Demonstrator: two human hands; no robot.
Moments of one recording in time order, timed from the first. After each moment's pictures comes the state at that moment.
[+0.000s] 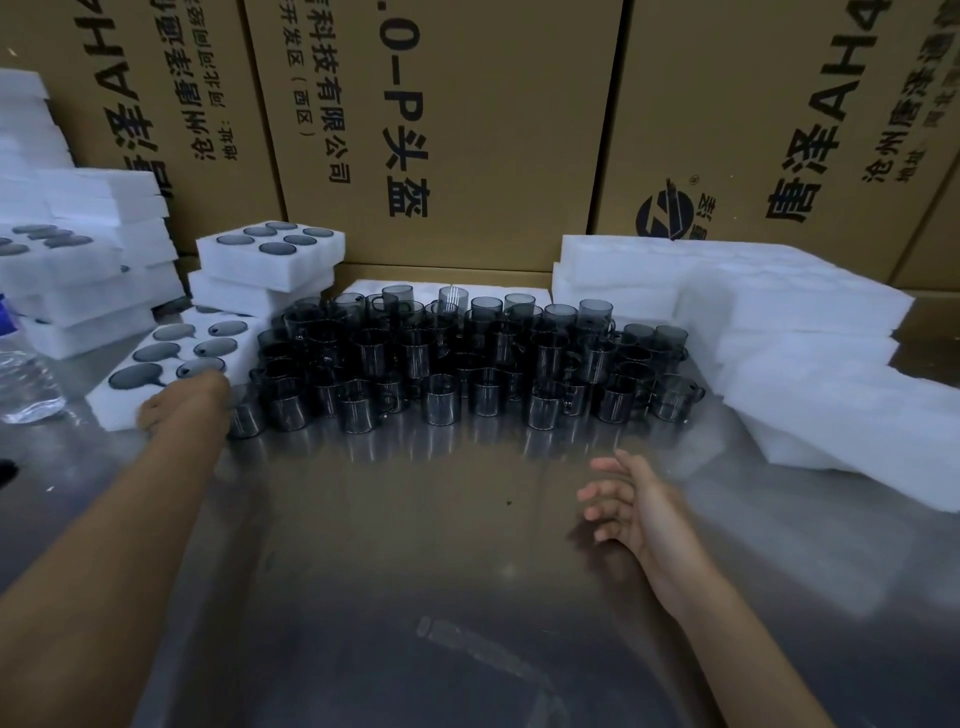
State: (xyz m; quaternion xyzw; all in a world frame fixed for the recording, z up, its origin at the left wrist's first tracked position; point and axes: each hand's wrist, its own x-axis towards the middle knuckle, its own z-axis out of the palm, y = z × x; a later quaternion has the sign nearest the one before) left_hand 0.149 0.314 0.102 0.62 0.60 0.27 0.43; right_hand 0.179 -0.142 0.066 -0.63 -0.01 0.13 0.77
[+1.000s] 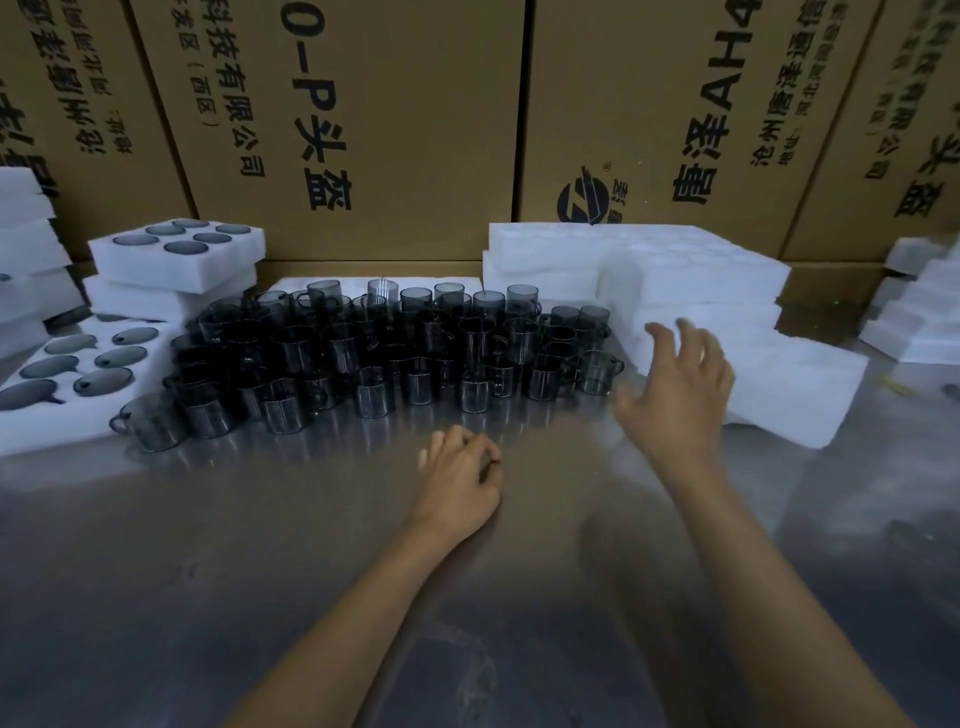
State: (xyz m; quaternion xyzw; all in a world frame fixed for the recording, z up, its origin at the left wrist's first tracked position) left_hand 0.166 -0.003 0.036 0.95 0.01 0.20 0.25; right_hand 0.220 -0.211 0.123 -0.92 -0.03 -0.33 0.19
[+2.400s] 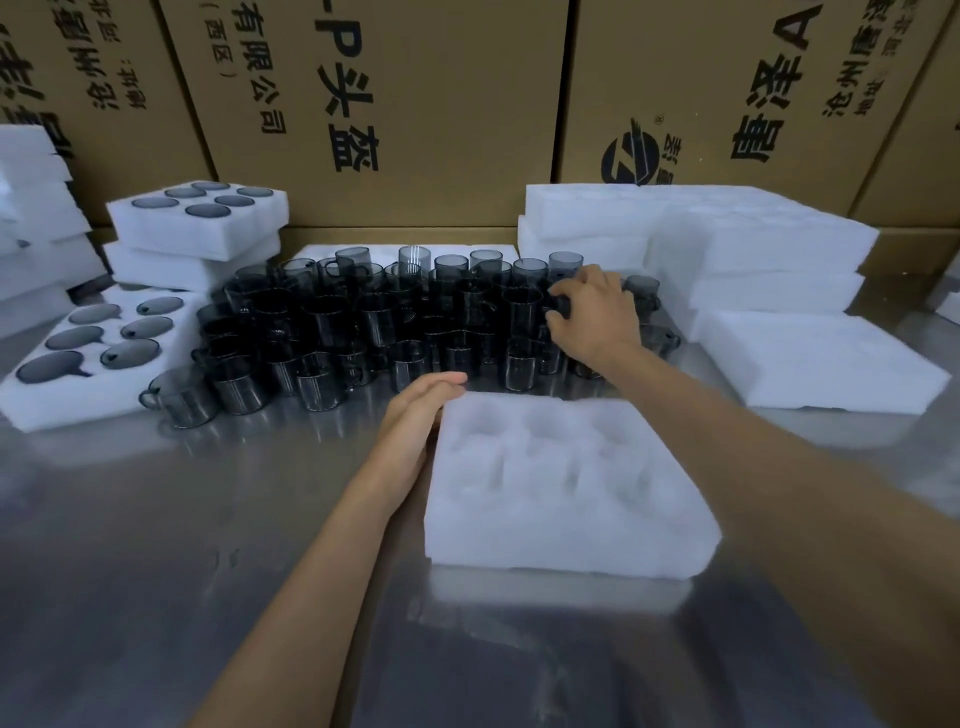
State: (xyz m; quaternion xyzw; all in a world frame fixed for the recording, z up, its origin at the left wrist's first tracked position) left_hand 0.158 0.085 0.067 0.67 0.08 0.08 0.73; right_hand 0.304 -0.092 0.135 -0.96 -0.16 -0.18 0.16
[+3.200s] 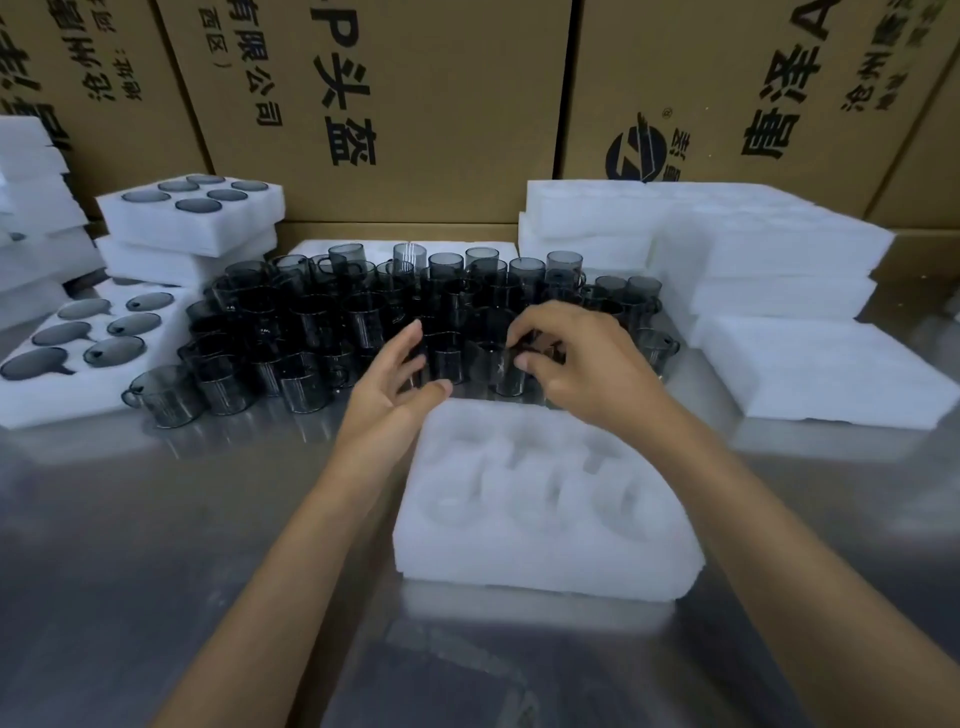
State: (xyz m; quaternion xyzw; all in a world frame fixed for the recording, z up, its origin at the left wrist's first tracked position) left_hand 0.142 0.073 0.098 0.71 0.04 0.20 0.67; right_hand 0.224 -0.116 0.148 -0.87 -0.36 -0.14 0.32
